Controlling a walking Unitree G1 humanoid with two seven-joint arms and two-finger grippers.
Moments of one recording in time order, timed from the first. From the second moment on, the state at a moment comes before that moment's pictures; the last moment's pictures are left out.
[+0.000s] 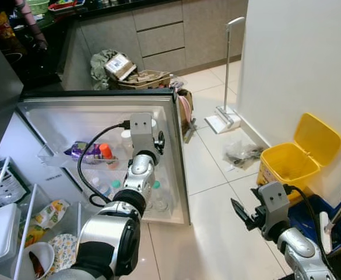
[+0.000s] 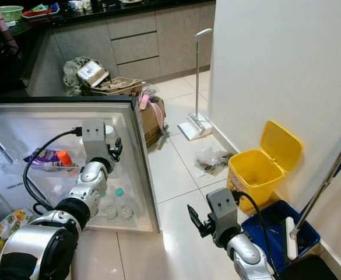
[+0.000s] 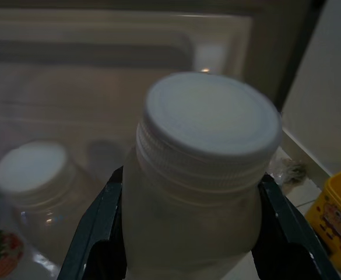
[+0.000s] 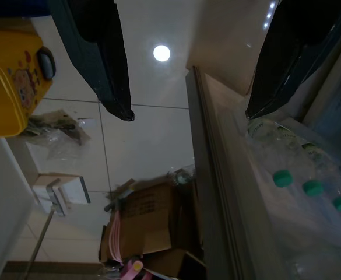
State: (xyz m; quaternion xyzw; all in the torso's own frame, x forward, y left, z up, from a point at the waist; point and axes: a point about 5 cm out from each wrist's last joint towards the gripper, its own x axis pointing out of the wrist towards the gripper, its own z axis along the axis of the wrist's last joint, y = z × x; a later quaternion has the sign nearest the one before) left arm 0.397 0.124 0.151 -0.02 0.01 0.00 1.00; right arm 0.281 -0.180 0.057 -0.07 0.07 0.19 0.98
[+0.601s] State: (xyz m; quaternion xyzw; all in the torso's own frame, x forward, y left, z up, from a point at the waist) left arm 0.405 0.147 0.169 0.01 0.00 0.04 1.00; right arm 0.279 -0.179 0.059 -0.07 0.06 0.19 0.98
